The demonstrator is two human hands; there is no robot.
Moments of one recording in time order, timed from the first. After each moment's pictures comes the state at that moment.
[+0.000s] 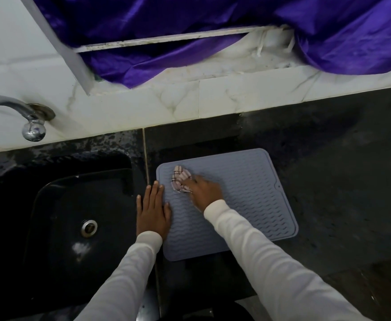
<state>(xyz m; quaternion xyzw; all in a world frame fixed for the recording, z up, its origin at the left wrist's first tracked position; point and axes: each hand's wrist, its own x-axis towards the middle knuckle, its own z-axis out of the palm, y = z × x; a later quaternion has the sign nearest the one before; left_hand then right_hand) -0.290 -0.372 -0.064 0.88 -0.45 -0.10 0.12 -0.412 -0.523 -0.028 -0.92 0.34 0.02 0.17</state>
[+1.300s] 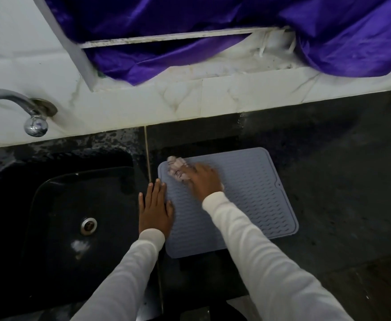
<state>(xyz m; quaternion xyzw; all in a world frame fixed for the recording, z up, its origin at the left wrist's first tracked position) -0.290 -0.372 -0.064 0.88 -0.45 -0.11 0.12 -0.395 -0.528 -0.003 -0.92 0.36 0.00 0.14</state>
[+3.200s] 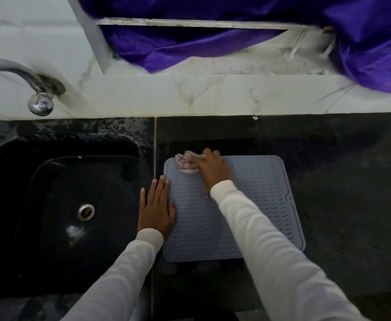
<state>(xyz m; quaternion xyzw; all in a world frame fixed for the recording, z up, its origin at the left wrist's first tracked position) -0.290 -0.375 -0.068 0.88 -0.44 -0.10 0.13 -0.367 -0.580 -0.021 -0.94 0.33 0.02 0.08</state>
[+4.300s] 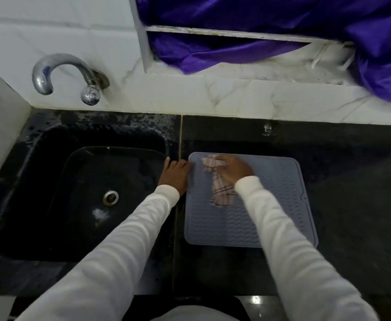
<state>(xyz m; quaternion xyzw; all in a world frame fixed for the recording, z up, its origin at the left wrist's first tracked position) -0.229 -0.408 -0.030 0.84 -0.52 -0.13 0.06 -0.377 -0.548 0.037 -0.88 0.39 0.05 0.28</state>
